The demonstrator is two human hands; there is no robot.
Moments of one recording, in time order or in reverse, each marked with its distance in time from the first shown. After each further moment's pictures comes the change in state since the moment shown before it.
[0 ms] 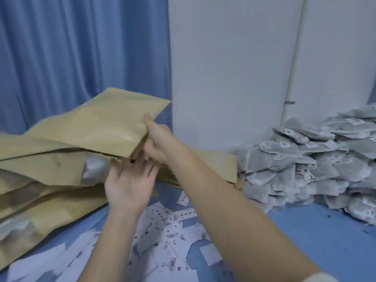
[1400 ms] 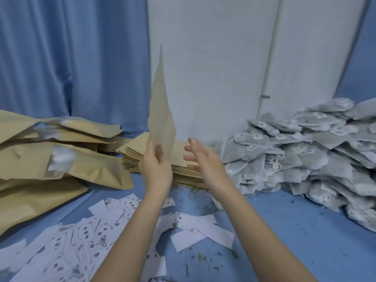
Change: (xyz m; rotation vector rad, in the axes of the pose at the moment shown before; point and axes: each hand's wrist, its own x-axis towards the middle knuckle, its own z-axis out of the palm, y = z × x) left_hand 0.002 -0.106 0.037 1.312 0.239 0.626; right_hand -0.104 0.012 -0.150 -0.496 0.199 -0.334
